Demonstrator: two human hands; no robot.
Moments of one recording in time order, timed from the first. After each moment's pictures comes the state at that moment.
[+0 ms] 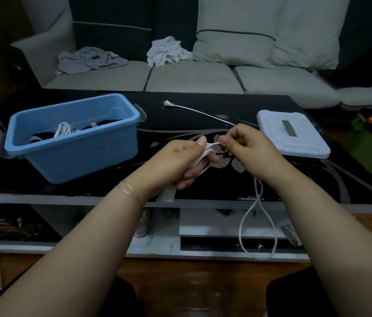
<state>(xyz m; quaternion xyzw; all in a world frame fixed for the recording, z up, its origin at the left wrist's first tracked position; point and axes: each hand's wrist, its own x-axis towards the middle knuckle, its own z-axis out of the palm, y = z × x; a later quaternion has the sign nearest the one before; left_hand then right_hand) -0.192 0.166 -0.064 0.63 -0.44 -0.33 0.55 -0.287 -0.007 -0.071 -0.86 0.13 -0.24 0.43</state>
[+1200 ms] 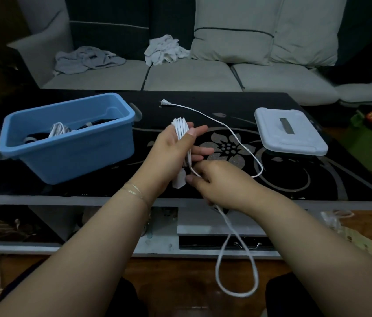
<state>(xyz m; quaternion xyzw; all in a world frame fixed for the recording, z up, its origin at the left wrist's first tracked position) -0.200 0.150 -0.066 0.61 -0.34 -0.22 0.68 -0.292 0.047 -0.082 -0.97 0.09 -0.05 0.23</state>
